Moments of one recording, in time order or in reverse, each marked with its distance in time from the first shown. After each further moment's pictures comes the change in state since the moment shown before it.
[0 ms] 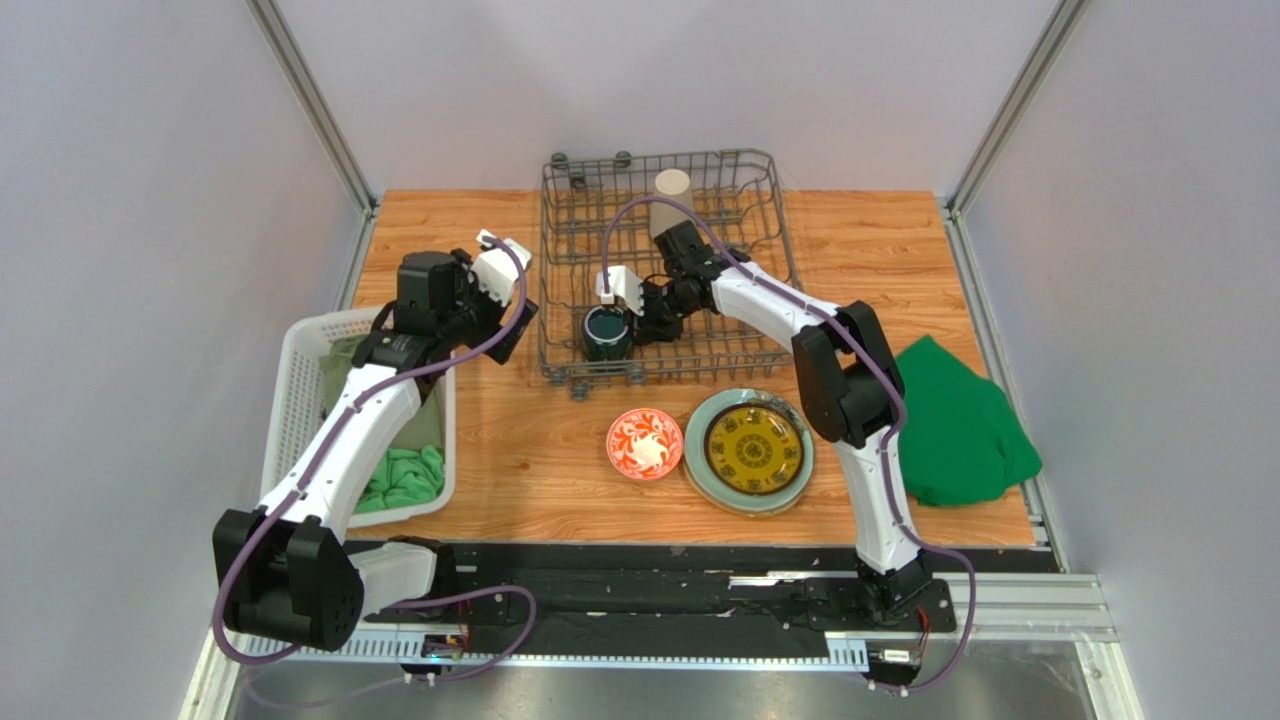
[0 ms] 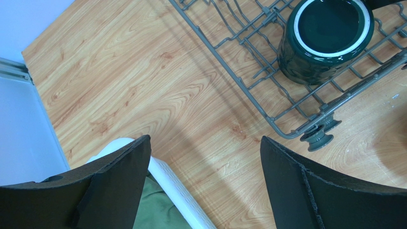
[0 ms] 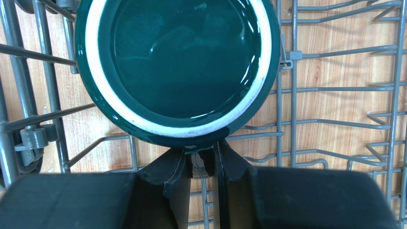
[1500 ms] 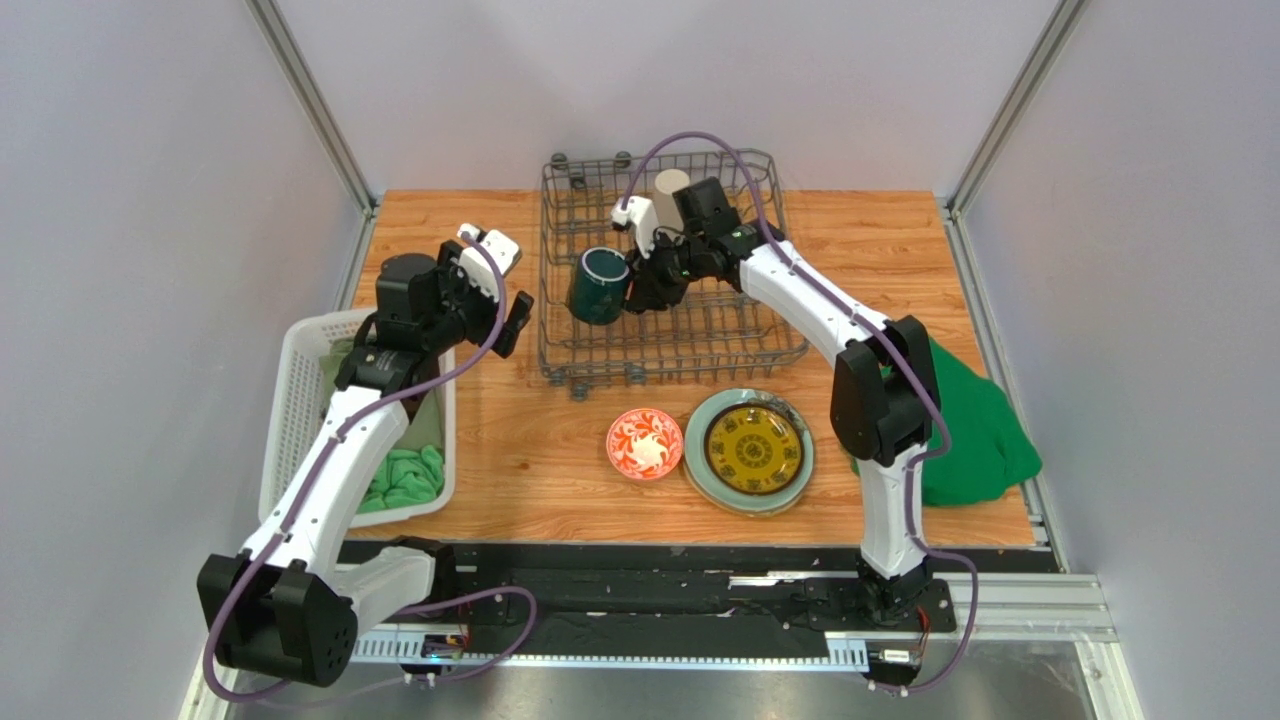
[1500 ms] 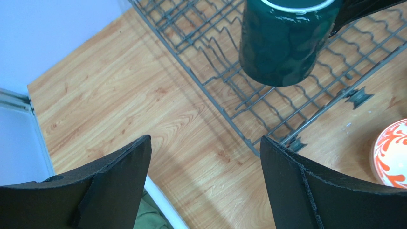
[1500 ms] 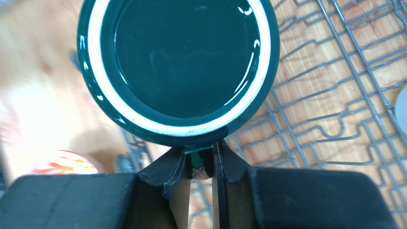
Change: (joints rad) left arm 0.001 -0.097 -0.004 0.049 0.098 -0.079; right arm -0.023 -0.165 0.055 -0.016 -0.028 0.504
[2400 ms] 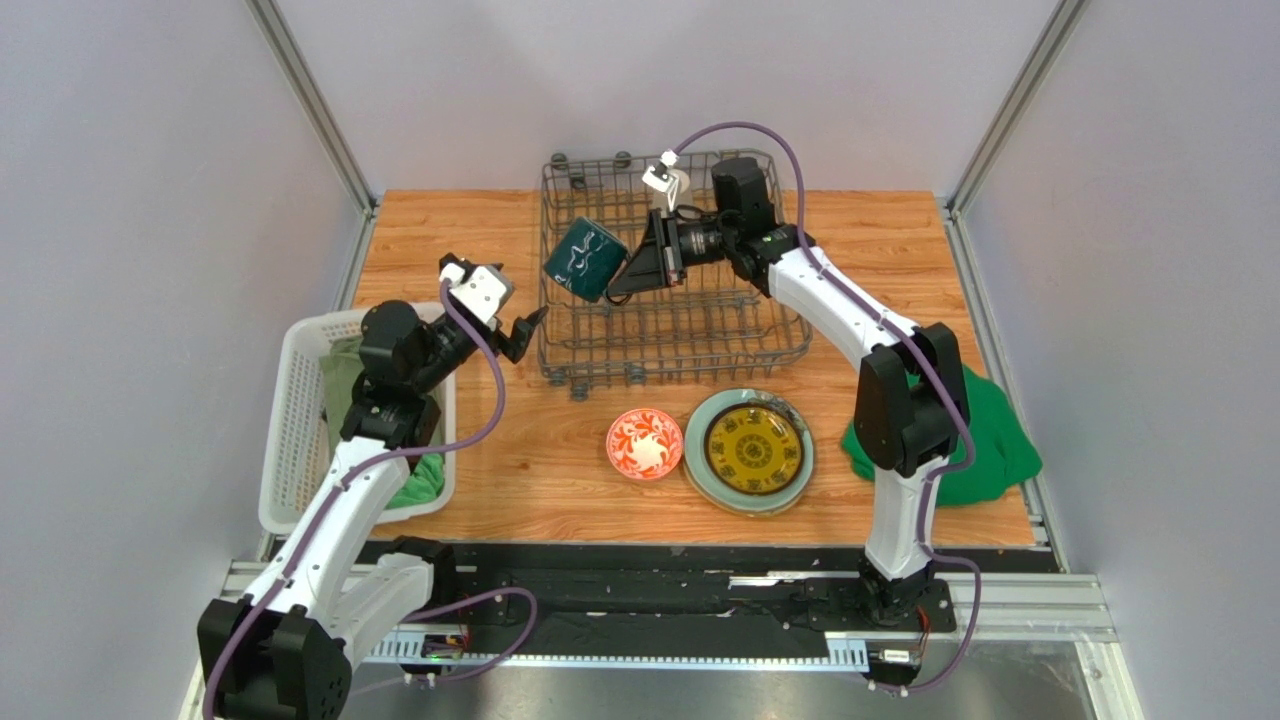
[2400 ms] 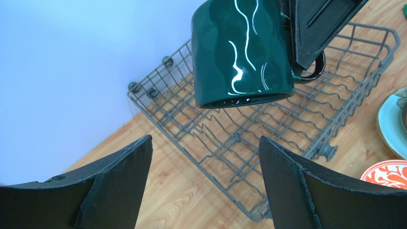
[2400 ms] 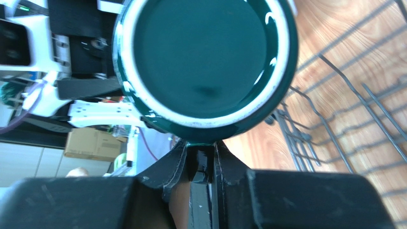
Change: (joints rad) left arm 0.000 -0.179 -0.265 0.498 0.217 -0.035; right arm -0.070 -0.107 -0.141 0.420 -0.557 0.931
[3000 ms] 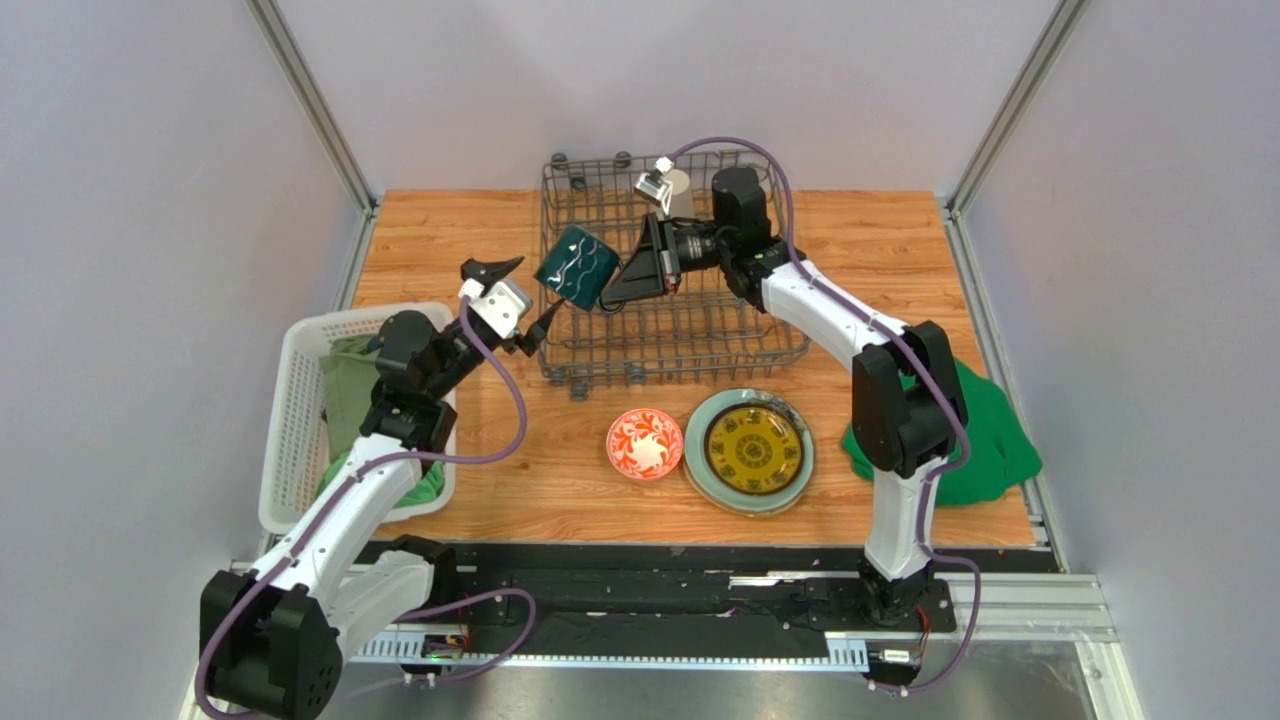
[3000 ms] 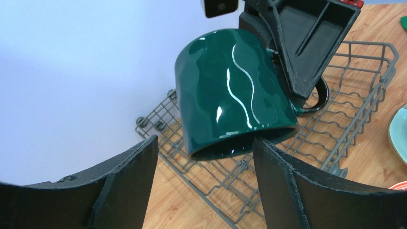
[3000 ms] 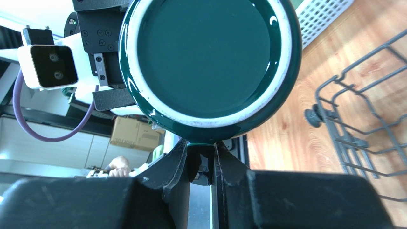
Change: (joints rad) left arm -0.083 0.044 -0.069 0.257 -0.014 0.053; right arm 0.019 0.000 -0.103 0.351 -0.119 0.345
